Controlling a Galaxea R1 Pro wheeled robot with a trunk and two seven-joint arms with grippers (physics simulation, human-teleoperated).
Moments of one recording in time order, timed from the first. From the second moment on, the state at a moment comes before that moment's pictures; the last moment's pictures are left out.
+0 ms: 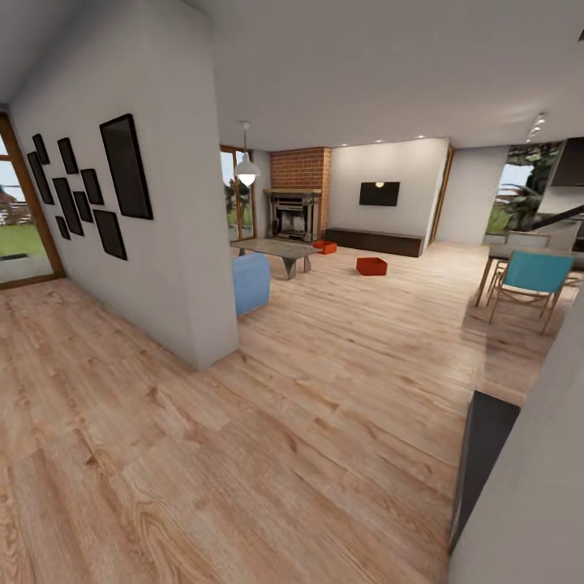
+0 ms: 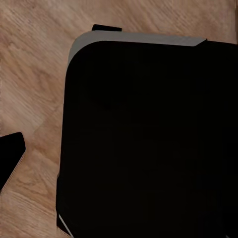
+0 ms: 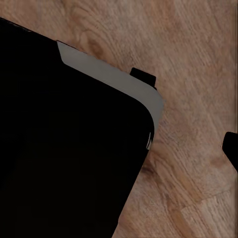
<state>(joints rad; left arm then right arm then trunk) 0.00 -0.01 0.06 -0.05 0.07 -0.06 0.00 -0.11 -0.07 0.48 0.03 -0.12 -0.14 0.17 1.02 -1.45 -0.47</state>
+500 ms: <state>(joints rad) 0.00 -0.01 0.06 -0.05 0.07 -0.06 0.00 -0.11 -0.07 0.48 0.03 -0.12 -0.14 0.17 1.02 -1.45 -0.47</state>
